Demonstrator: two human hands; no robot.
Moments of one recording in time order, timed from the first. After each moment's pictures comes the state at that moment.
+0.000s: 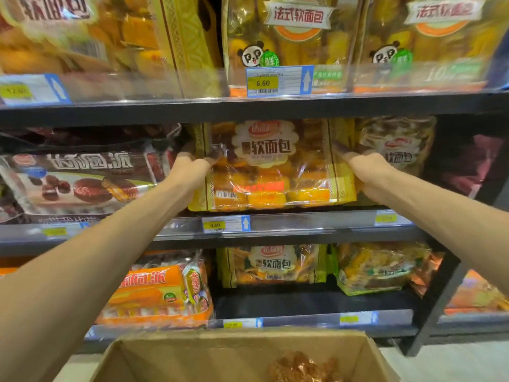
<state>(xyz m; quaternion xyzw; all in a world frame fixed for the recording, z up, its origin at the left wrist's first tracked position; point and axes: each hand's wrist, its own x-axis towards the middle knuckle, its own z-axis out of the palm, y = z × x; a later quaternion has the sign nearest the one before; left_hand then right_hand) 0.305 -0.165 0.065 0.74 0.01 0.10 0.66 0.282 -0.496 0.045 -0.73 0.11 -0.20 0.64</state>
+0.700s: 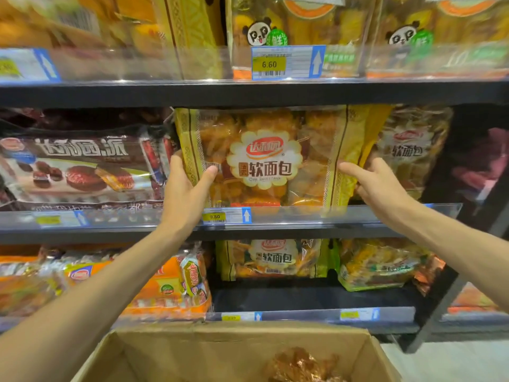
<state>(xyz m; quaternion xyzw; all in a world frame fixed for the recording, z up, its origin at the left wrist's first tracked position) 0.267 -0.151 0.006 0.79 -0.10 0.24 0.56 0.242 -0.484 0.013 -0.74 0.01 -0.19 0.64</state>
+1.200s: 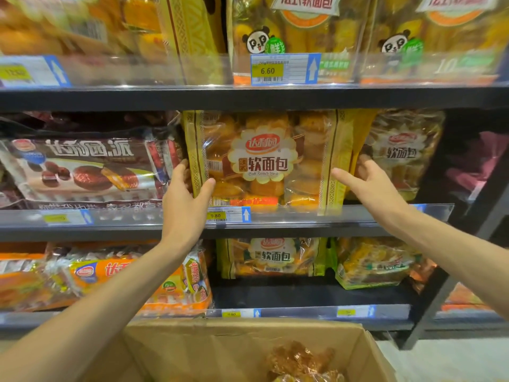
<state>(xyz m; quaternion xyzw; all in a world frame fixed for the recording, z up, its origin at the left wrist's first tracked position) 0.251 -0.152 -0.004 0.79 -0.06 0.24 0.55 0.221 -0.477 0.017 -0.81 0.02 -0.19 0.55</state>
